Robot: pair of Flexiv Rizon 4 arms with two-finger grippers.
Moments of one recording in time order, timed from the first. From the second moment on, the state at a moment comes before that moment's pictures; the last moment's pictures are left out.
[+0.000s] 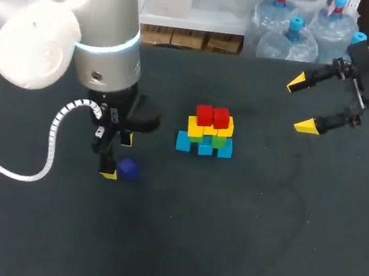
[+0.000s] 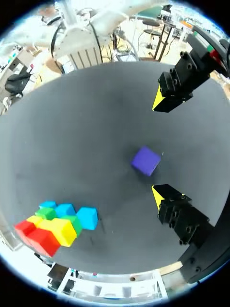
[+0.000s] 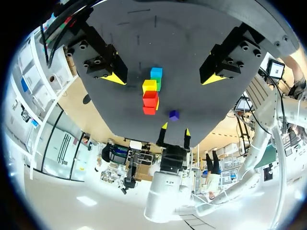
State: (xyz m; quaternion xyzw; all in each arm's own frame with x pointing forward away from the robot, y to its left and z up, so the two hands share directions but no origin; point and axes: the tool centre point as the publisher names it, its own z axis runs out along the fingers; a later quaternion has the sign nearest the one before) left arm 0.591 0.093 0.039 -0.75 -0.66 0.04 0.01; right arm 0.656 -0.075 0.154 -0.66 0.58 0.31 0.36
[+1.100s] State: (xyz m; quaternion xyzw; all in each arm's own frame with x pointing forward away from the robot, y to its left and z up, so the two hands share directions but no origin) left arm 0.624 0.101 0.013 -0.67 -0.74 0.05 0.03; right arm 0.656 -0.075 0.154 -0.66 0.58 0.31 0.36
